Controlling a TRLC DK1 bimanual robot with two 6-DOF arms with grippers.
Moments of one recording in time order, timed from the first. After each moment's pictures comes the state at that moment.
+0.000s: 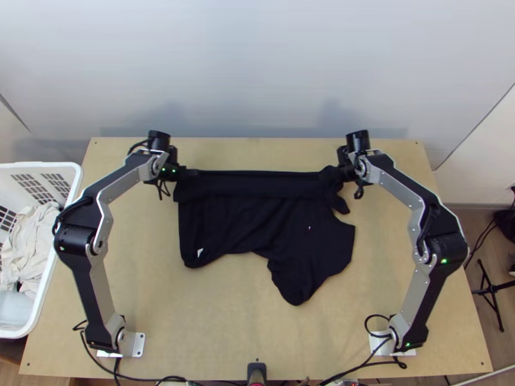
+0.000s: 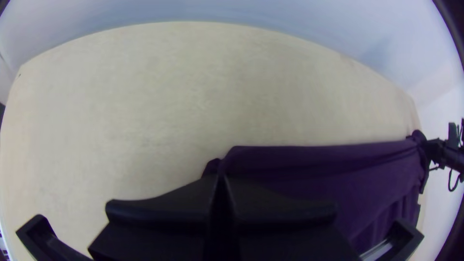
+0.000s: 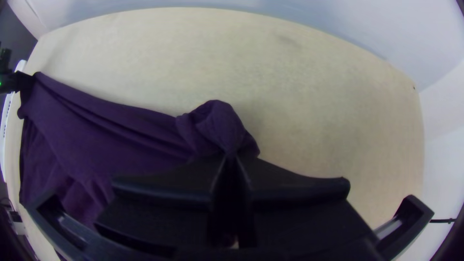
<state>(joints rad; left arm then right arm) -0.11 2.10 1.58 -0.46 0.08 -0.13 0.18 2.02 1.50 -0.48 0.00 -0.03</state>
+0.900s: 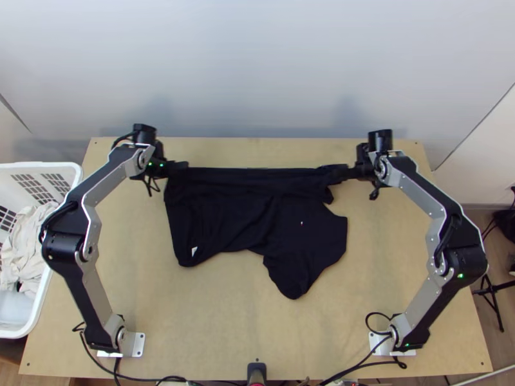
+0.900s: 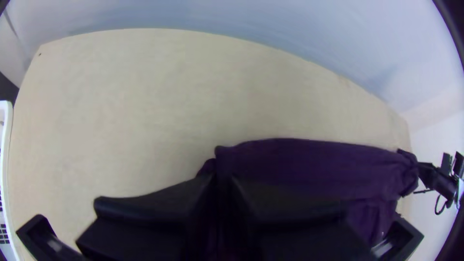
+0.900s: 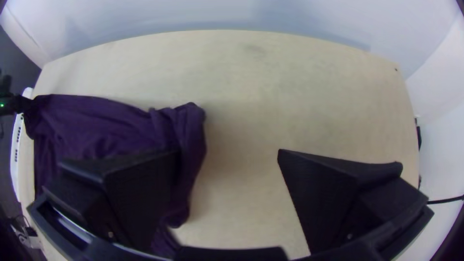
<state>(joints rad) -0.07 2.01 1.60 -0.57 0.11 -0.22 0.09 1.90 1.42 -0.46 -0.06 0.02</state>
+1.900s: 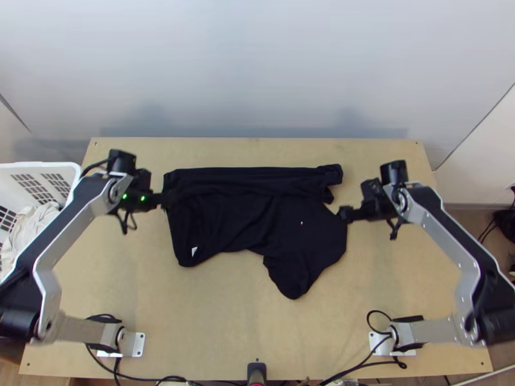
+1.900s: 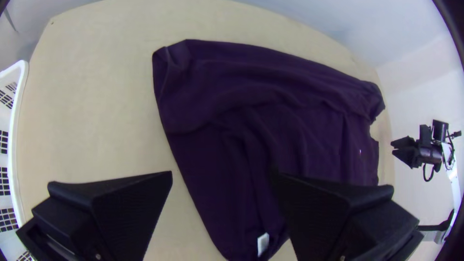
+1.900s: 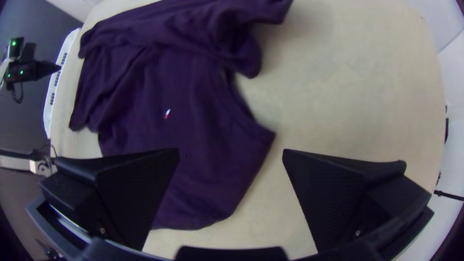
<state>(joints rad) -0.08 1.51 1.18 -0.76 0.25 -0.13 0.12 1.51 1.06 -0.73 -0.30 -0.06</state>
